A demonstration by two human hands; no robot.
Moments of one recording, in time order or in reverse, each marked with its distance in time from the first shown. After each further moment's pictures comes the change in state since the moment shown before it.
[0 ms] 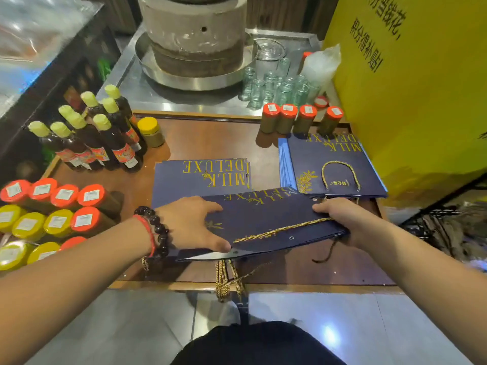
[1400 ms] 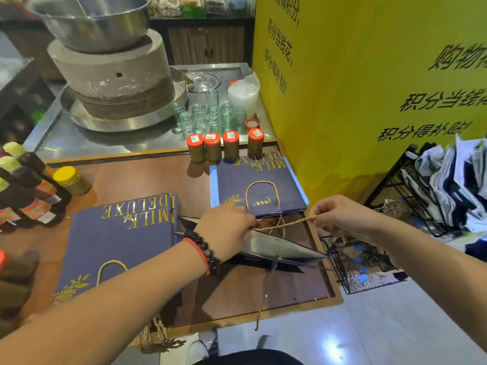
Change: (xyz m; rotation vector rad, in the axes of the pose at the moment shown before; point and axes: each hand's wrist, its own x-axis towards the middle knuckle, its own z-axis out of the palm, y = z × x) left_hand 0.114 0.257 0.016 0.324 0.380 0.392; right_hand -0.012 0.016 -0.245 -0.345 -0.104 -0.344
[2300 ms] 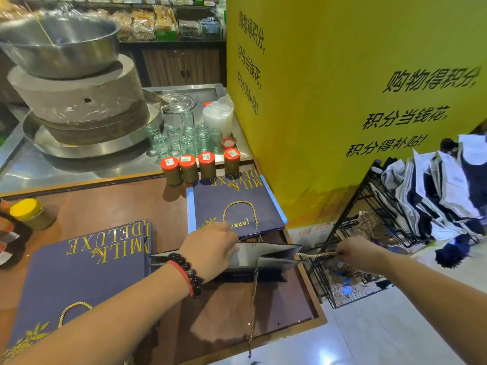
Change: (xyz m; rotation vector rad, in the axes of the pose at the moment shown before) left_hand 0.037 0.004 0.010 -0.066 0.053 -0.010; right_hand 0.018 0.121 -0.068 -0.884 0.065 0.176
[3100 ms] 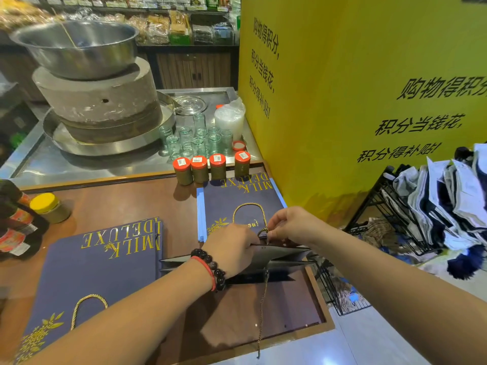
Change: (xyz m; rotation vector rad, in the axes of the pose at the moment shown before) left_hand 0.003 0.013 -0.010 -0.226 -0.014 0.017; right_hand -0.003 -0.174 -0.061 0.833 0.084 -0.122
